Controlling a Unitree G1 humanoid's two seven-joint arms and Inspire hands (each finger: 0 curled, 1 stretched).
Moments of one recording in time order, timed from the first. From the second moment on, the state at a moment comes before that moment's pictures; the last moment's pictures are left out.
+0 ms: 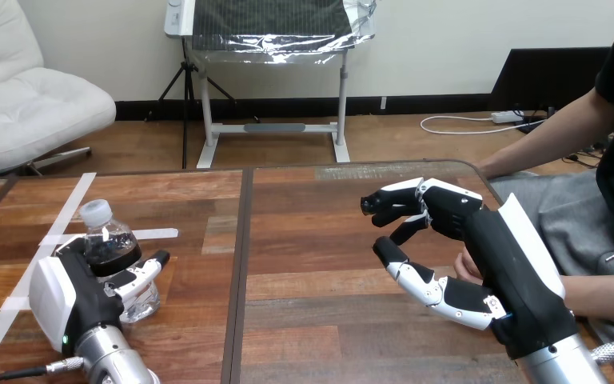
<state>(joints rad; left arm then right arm) -0.38 0.18 0.05 1.05 0.25 -0.32 0.73 0.23 -0.25 0.03 -0.25 -0.13 -0.44 0.19</state>
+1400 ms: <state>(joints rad) -0.33 0.15 0.05 0.98 0.21 -0.42 0.68 0.23 -0.27 0.03 -0.25 -0.13 -0.43 0.19</state>
